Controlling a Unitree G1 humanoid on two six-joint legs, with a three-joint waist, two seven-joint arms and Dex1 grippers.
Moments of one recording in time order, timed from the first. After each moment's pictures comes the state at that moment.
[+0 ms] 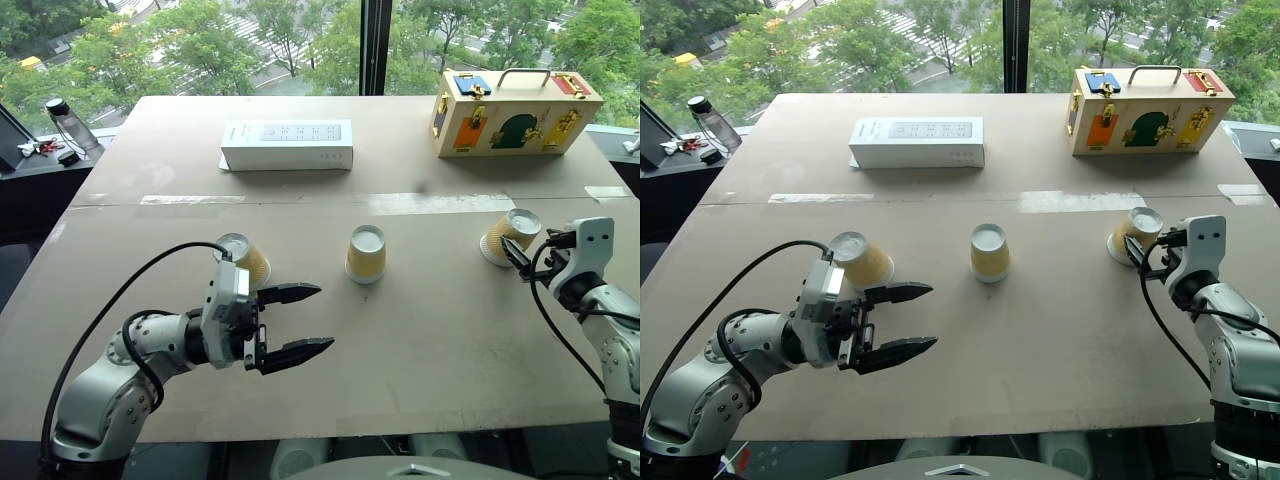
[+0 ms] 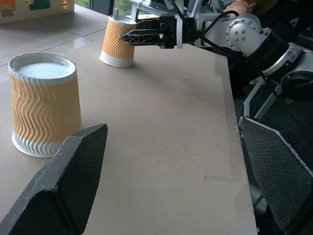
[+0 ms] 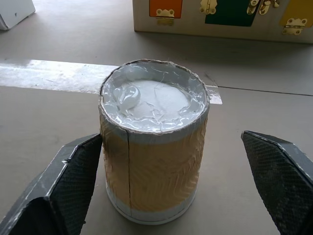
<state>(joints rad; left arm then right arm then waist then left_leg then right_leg) 0.12 0.71 0.16 -0.56 -0.75 0.48 -1.09 -0.11 -0.48 -0.32 -0.22 0.38 0.54 0.35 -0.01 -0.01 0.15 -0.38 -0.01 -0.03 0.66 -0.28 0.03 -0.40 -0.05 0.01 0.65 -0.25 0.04</state>
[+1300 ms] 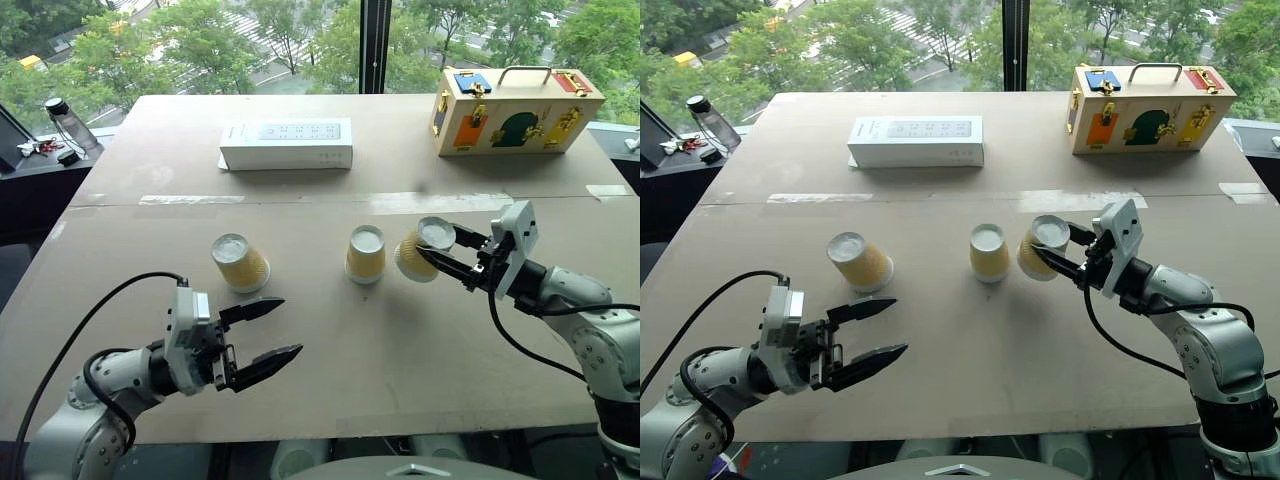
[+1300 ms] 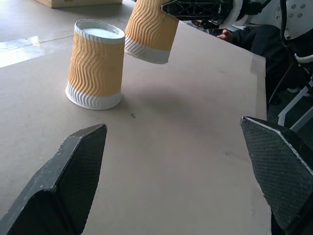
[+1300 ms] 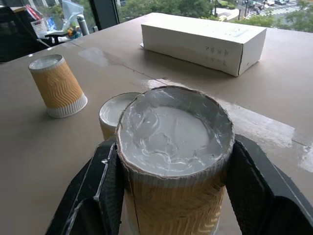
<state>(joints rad) 0.38 0.68 0.32 -0.51 -0.75 0.35 -1.11 -0.18 -0.55 -0.02 -0.49 0.55 0.63 0.62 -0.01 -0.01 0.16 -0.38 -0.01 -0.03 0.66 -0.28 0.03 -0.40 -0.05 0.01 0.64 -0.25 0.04</state>
